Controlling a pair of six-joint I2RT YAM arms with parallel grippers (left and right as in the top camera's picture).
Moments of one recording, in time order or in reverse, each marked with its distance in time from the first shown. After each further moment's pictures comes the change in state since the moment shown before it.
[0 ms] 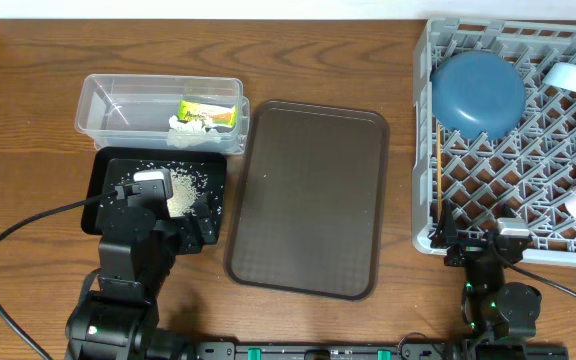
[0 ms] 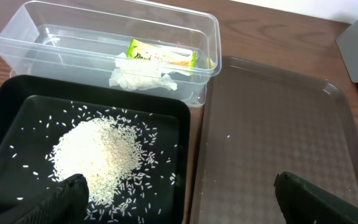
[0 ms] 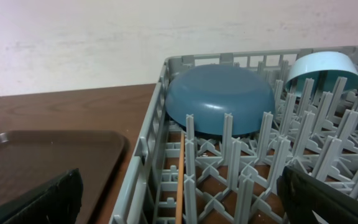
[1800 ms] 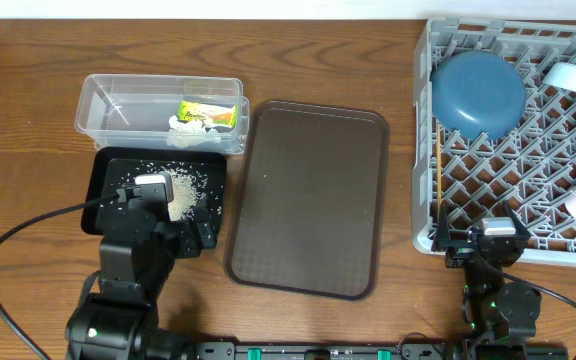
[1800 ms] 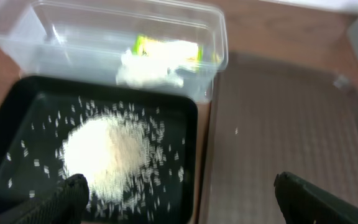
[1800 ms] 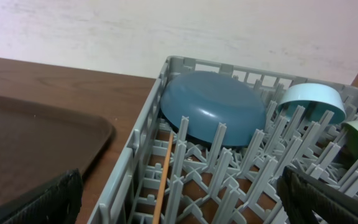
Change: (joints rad) left arm 0.006 -0.029 -0.018 -0.003 -0.016 0.040; right arm 0.000 0.000 0.000 0.000 -0.024 -0.219
